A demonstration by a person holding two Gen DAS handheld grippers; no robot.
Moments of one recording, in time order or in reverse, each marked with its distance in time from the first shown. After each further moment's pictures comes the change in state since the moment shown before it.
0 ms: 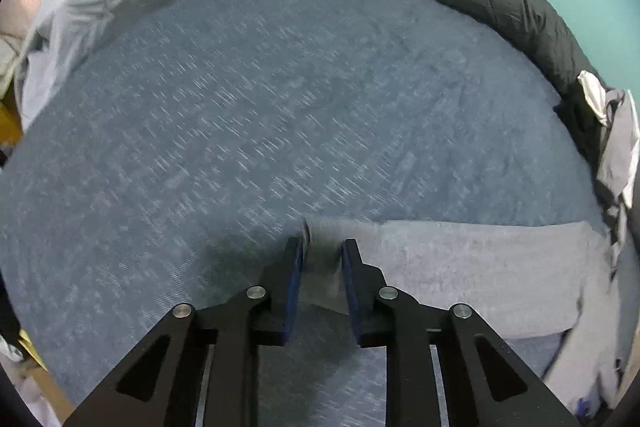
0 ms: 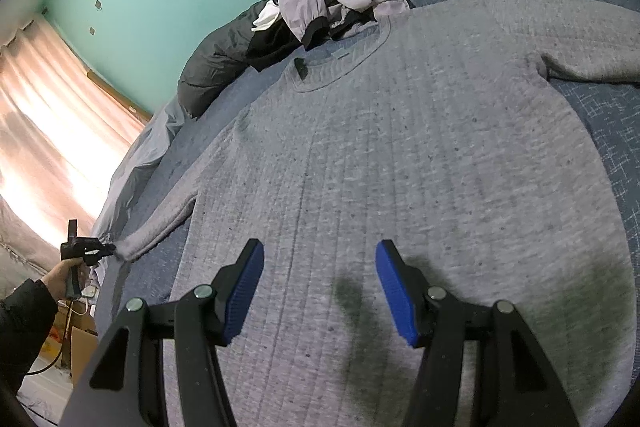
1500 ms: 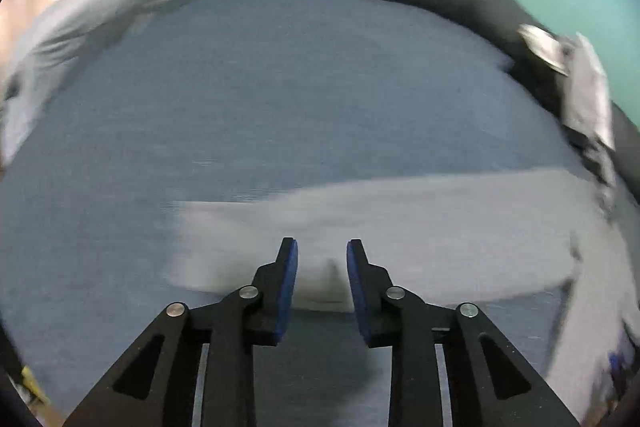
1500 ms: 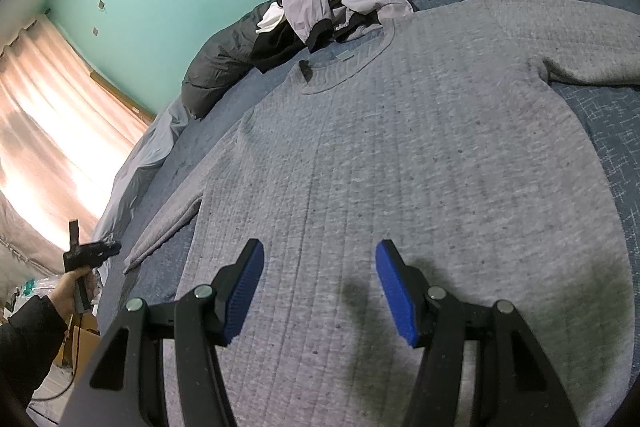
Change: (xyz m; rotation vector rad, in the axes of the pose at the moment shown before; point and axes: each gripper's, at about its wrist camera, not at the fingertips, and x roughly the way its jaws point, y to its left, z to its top) left arm -0.011 -0.099 -0.085 0.222 -0.053 -0.120; right arm -0.003 0.003 -0.001 -0.005 -0.007 0.008
